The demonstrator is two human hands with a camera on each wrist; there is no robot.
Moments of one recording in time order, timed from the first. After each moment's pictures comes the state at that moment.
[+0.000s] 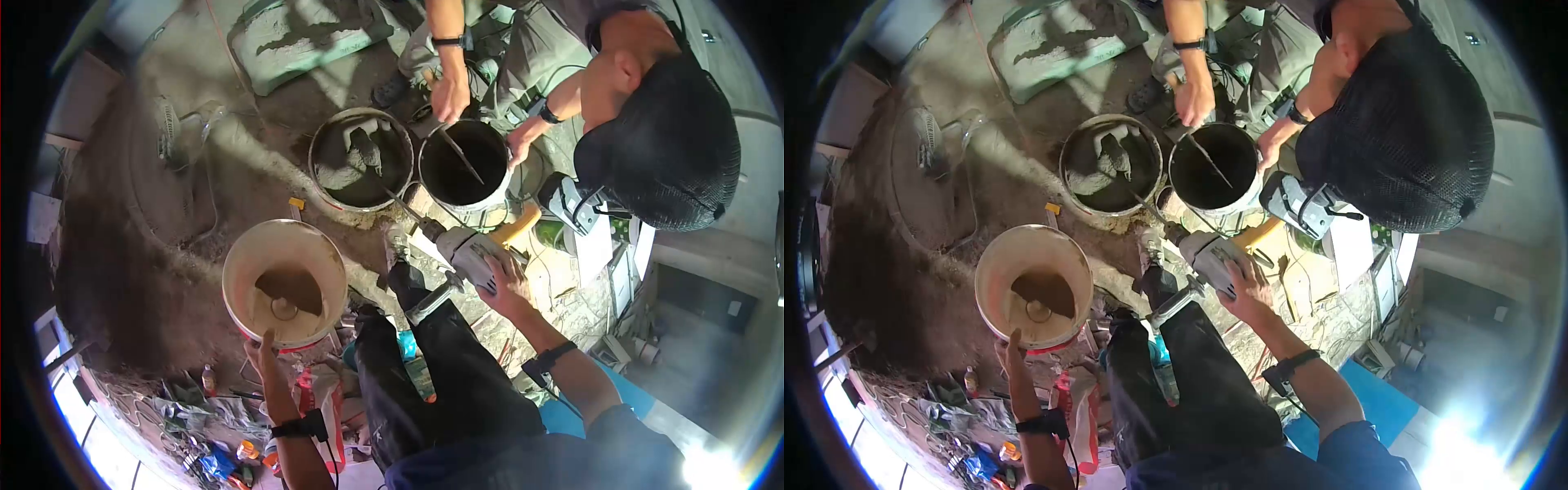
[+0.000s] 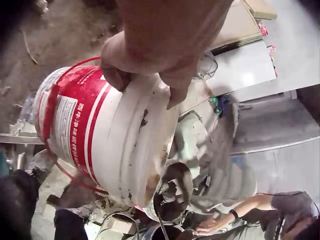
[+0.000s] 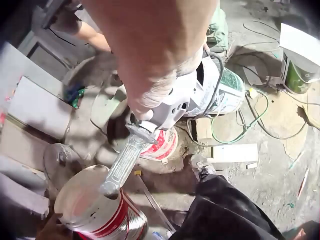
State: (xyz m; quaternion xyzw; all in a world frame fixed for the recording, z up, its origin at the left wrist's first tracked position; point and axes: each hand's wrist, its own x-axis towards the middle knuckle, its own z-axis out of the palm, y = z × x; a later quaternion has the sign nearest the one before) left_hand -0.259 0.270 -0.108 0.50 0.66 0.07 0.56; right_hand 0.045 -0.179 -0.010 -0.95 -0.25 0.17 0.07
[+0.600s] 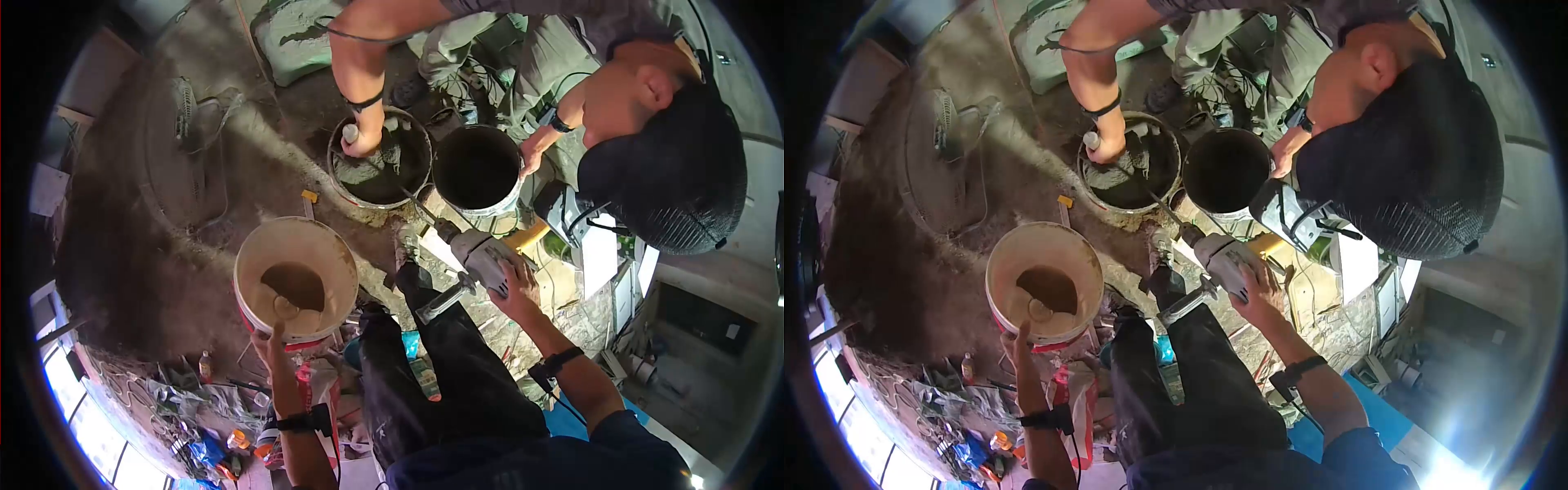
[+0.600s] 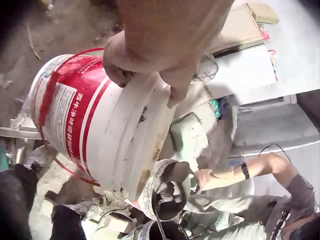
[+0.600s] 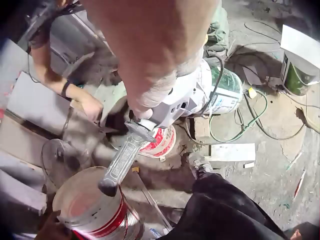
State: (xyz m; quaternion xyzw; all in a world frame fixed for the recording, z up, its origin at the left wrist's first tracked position) left_hand -0.259 0.262 -0.103 0.49 0.68 0.08 0.55; right_hand 0.046 -0.181 -0.015 -0.94 -0.30 0.13 0.08
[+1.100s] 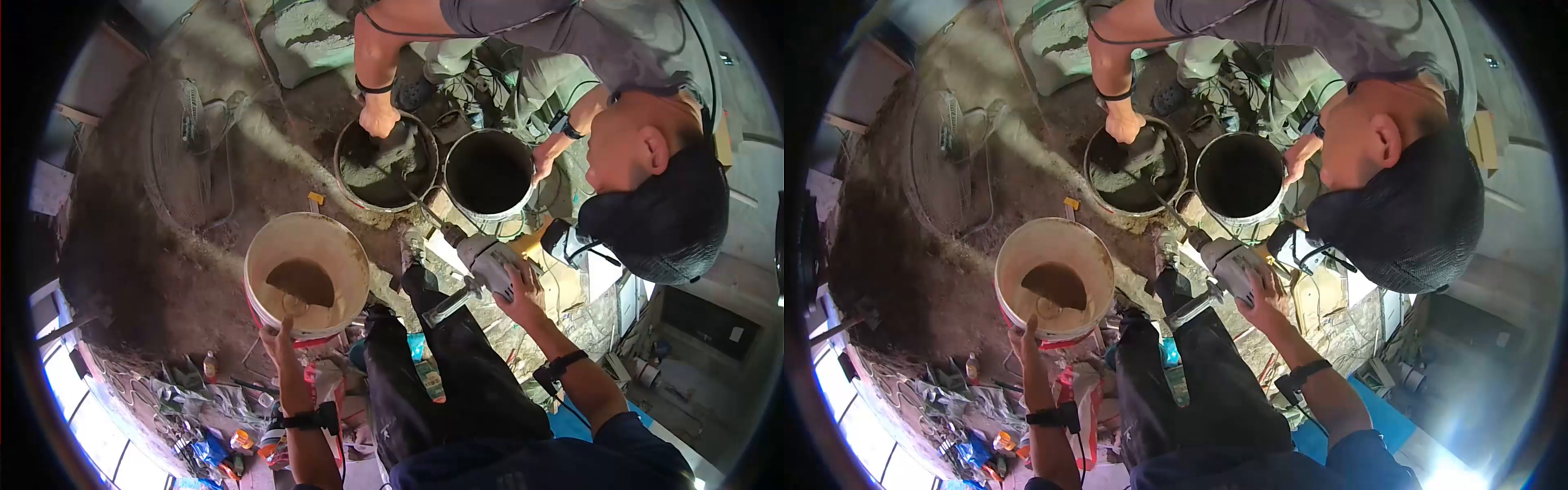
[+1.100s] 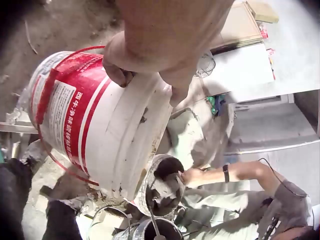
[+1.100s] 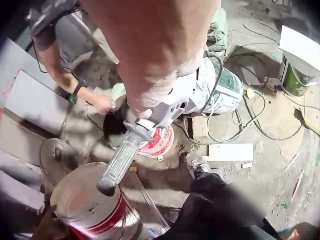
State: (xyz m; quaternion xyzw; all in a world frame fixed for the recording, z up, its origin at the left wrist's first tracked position) left_hand -0.245 0.260 -0.107 0.51 0.66 0.09 0.54; right_hand 0.046 -0.181 -0.014 -0.94 -0.29 0.15 0.07
